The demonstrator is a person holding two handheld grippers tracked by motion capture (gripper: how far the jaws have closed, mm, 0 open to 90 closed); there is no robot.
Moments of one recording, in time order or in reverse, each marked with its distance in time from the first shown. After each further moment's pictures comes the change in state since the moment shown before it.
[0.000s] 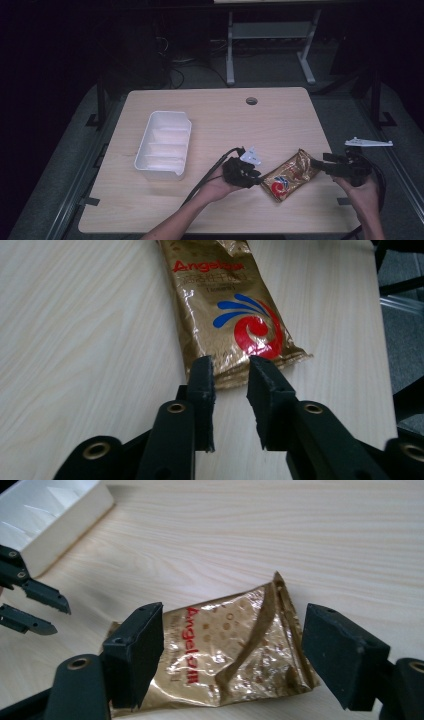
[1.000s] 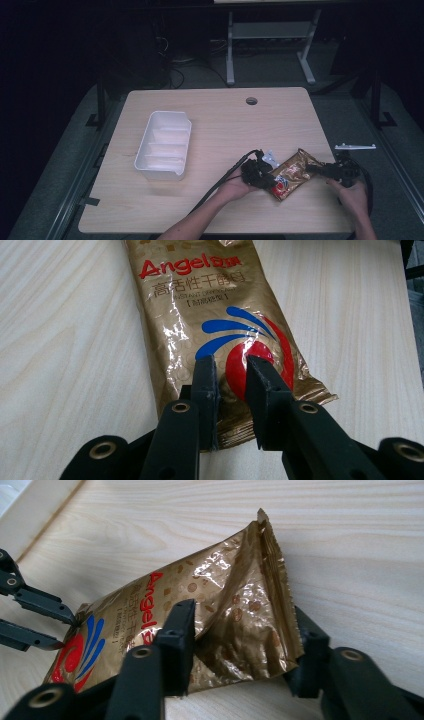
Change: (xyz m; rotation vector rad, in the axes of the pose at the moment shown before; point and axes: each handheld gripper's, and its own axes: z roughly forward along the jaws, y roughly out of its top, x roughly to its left) left arm -0.001 0.017 0.049 0.062 -0.033 -0.022; right arm -0.030 -0.024 0.039 0.097 0.047 0.097
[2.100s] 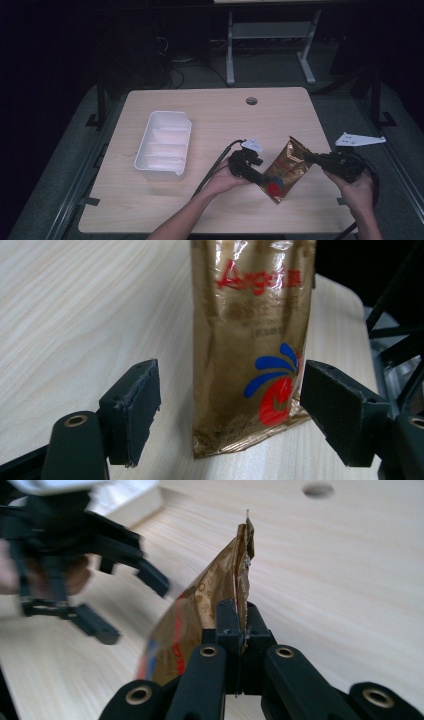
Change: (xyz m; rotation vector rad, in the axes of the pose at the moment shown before) left arm 0.029 -0.013 -0.031 -0.162 -0.070 -0.134; right arm 0.083 0.032 -0.044 -0.127 0.026 -0.337
